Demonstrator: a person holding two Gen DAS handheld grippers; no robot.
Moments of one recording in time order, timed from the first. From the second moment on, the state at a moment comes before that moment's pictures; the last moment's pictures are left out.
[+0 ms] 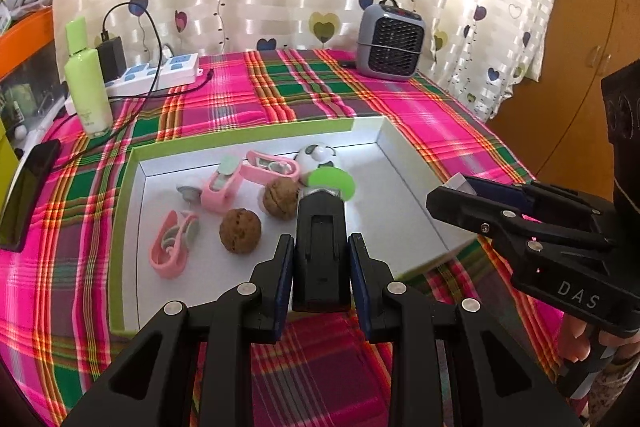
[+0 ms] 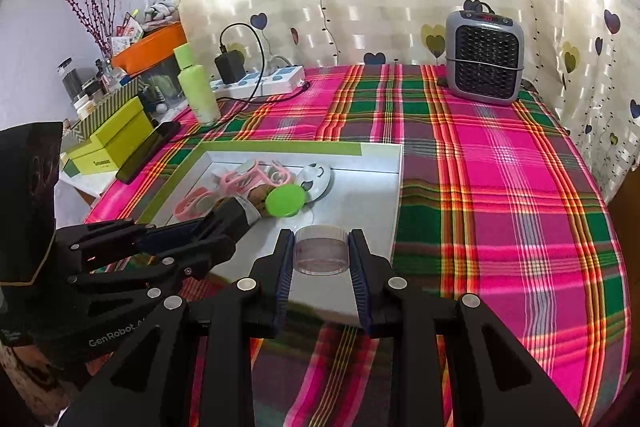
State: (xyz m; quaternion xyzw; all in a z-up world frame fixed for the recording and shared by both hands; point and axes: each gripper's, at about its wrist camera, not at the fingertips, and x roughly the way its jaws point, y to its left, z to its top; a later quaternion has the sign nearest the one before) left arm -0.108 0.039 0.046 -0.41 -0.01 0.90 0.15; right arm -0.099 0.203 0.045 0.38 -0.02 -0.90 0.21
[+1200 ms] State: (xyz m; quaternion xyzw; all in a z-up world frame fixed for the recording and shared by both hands) left arm -0.136 0.040 0.020 -0.44 -0.02 0.89 0.12; right arm -0.145 0.189 0.017 0.40 0.03 -0.89 0.21
